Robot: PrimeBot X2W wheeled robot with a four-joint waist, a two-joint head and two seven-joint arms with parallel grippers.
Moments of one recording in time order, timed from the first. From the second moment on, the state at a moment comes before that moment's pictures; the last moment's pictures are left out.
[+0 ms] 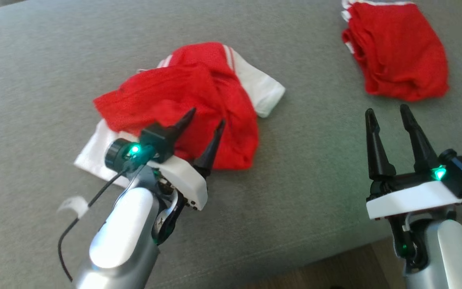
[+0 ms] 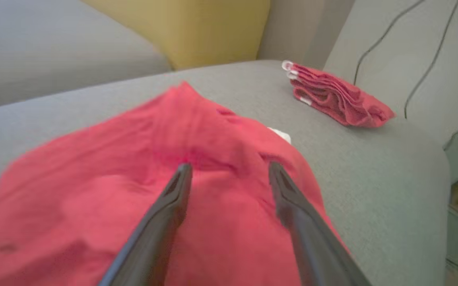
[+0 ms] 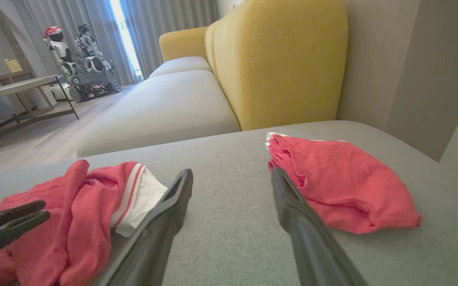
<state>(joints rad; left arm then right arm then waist) -0.43 0.06 -0.48 0.38 -0.23 -0.09 -0.06 -0.10 -0.05 0.06 -0.05 0.21 0.13 -0.03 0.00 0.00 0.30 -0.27</state>
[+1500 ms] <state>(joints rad) -0.07 0.19 -0.22 0.20 -0.29 0.10 -0.25 0.05 -0.08 0.02 -0.09 0.18 0.13 0.08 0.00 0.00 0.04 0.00</state>
